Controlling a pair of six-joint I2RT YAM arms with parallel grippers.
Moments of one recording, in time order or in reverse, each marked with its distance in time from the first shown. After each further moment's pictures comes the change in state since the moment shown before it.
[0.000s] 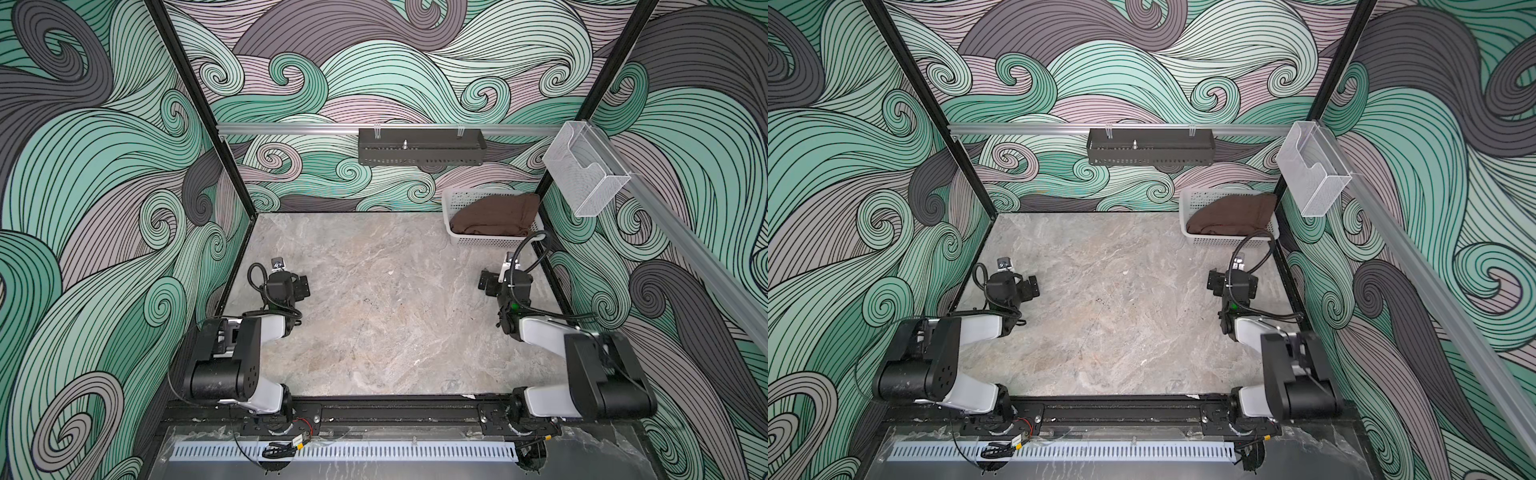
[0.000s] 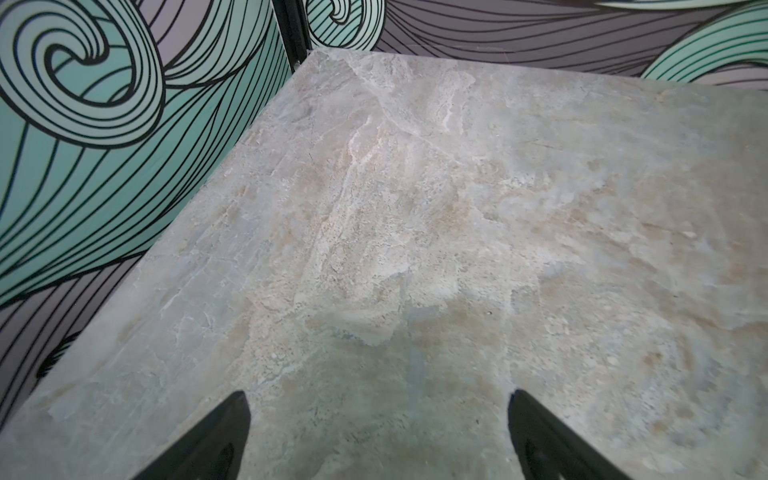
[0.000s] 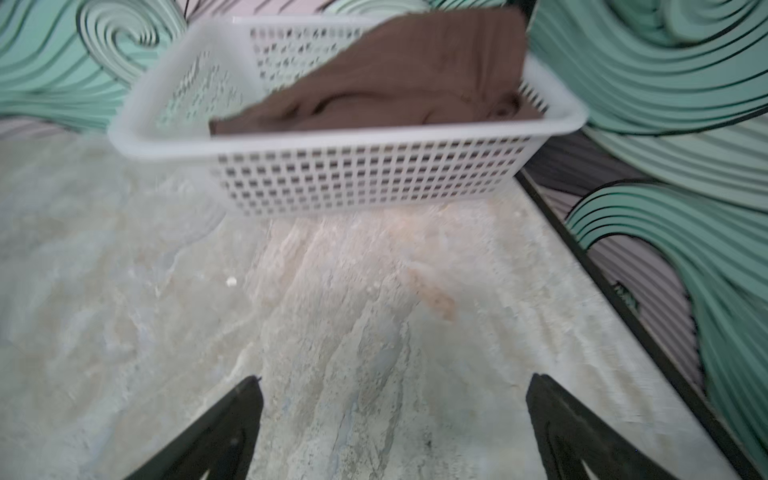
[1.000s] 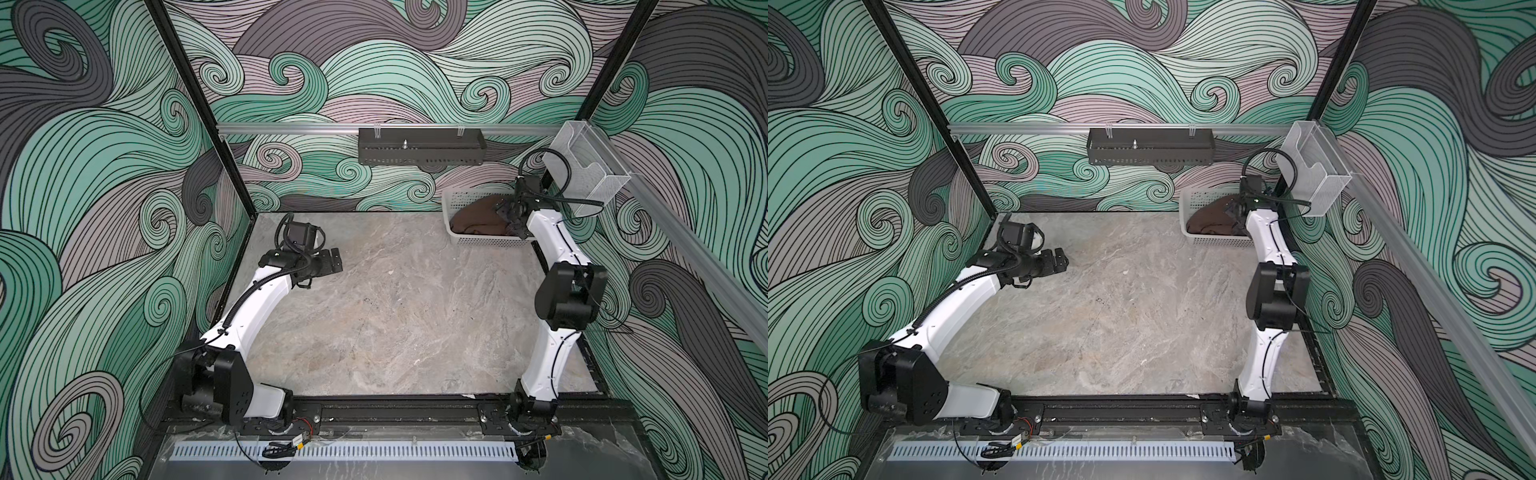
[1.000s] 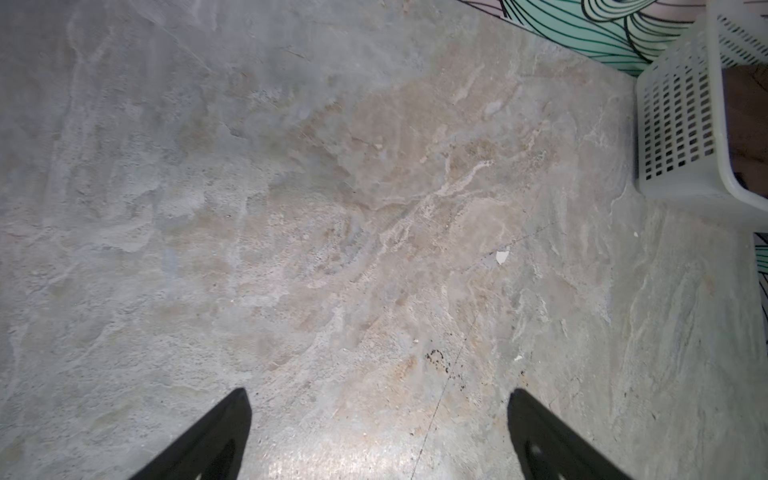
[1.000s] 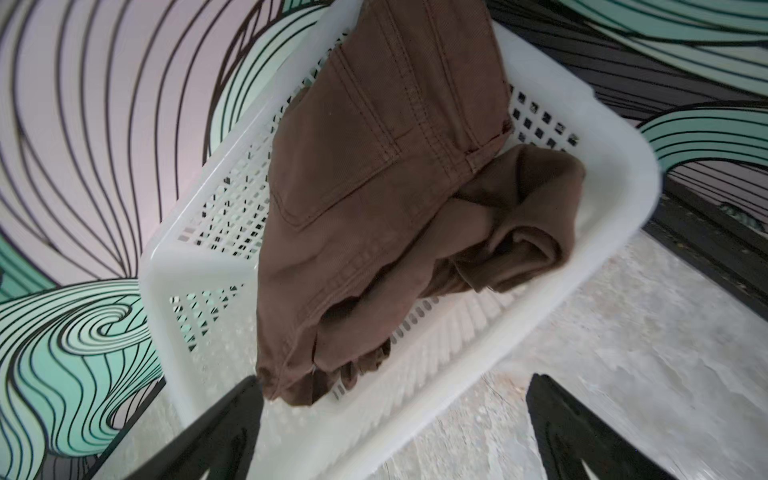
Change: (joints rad) left arm -0.242 -0.019 0.667 -1.049 0.356 -0.301; right arm -0.145 0.830 1.495 -1.161 -0.171 0.601
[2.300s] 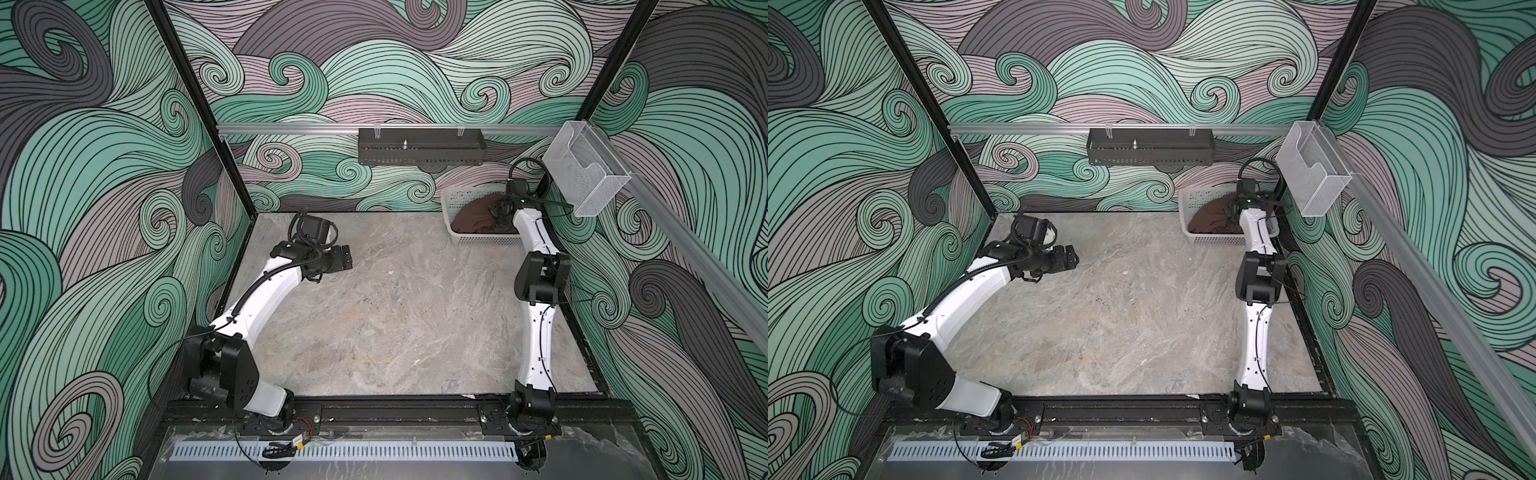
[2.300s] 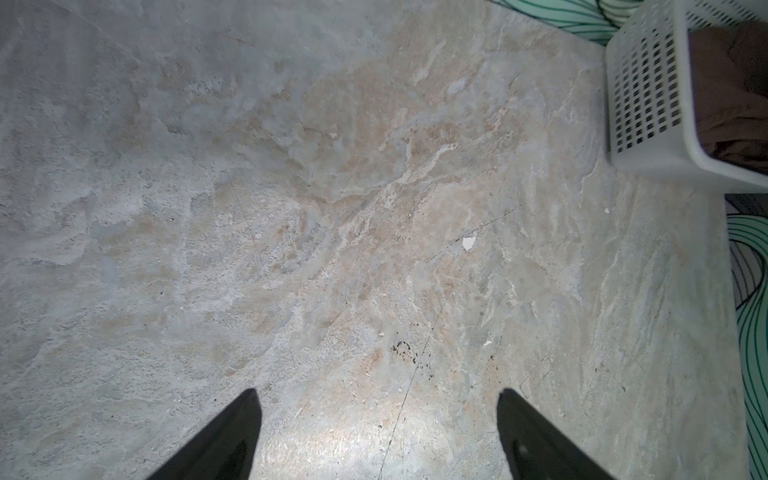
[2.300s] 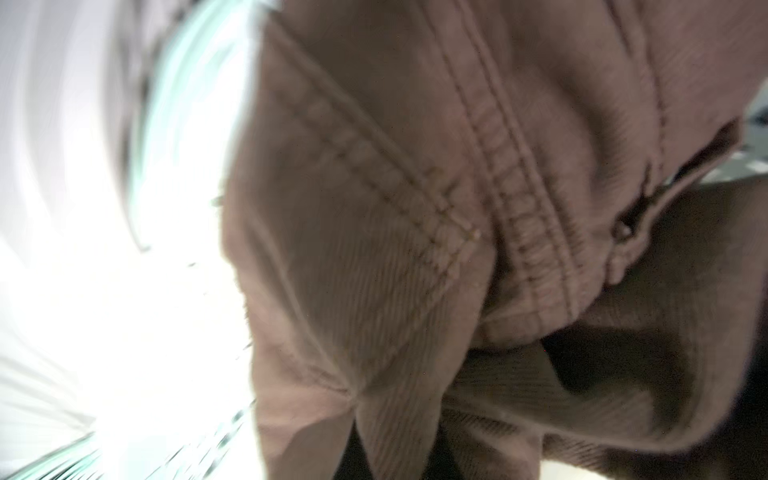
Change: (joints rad) left arm -0.062 0.021 0.087 -0.055 0.009 -0.010; right arm -0.025 0.354 0.390 0.035 -0.100 0.150
